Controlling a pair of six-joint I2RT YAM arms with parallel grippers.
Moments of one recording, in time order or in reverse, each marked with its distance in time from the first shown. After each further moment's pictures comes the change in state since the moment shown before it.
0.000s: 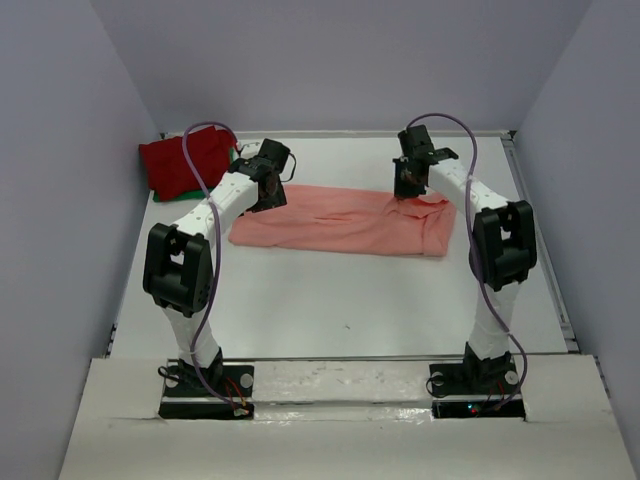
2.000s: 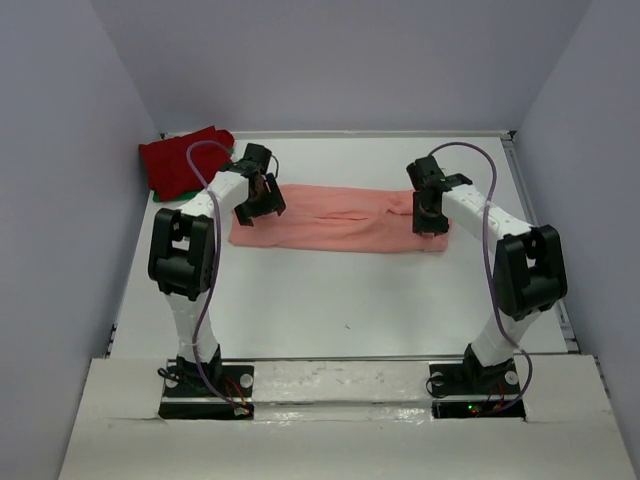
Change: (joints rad) left arm 0.108 0.125 -0.027 0.114 0.345 0.002; right arm 0.021 -0.259 -0.337 -0.132 0.221 0.068
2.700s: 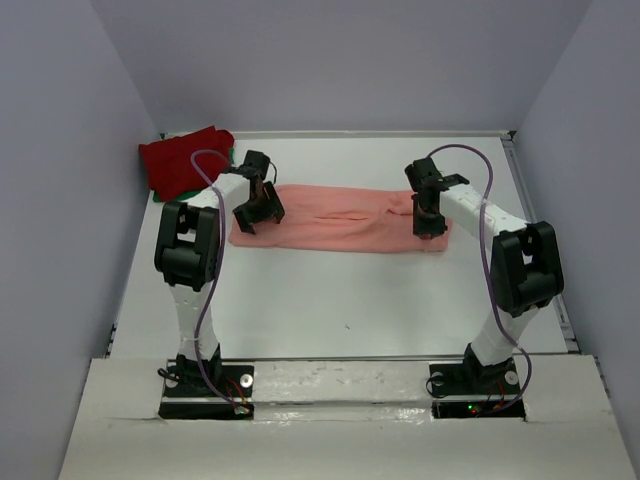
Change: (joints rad) left arm 0.049 0.074 -0.011 0.032 0.063 -0.026; right arm 0.000 0.040 0.003 -0.002 -0.026 0.003
